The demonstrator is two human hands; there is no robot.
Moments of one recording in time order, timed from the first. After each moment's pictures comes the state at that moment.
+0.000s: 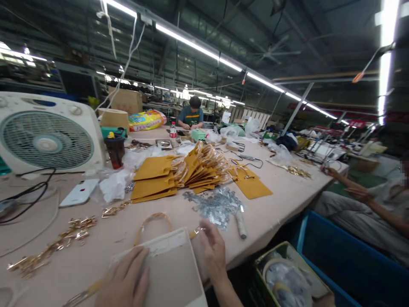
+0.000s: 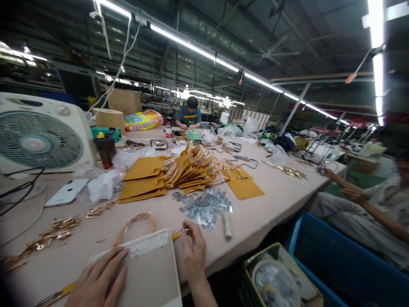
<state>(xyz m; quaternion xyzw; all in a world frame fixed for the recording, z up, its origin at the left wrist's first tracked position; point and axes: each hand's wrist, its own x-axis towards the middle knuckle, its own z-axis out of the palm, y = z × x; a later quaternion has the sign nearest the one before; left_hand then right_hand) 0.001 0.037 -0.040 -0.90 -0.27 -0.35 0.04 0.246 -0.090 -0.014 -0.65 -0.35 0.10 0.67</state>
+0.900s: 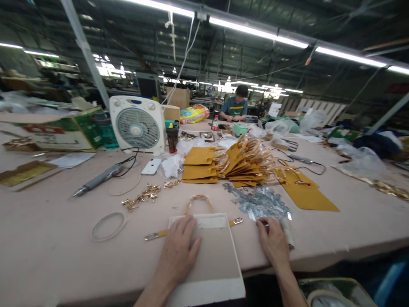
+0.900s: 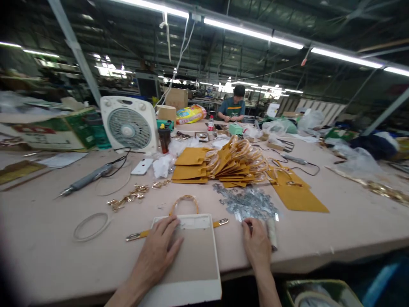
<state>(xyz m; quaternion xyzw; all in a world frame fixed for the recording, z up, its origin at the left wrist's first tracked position) 0.011 0.003 0.001 -0.88 -0.36 -0.31 -0.09 0.343 -0.117 -0.037 -0.82 -0.42 -0.06 0.39</state>
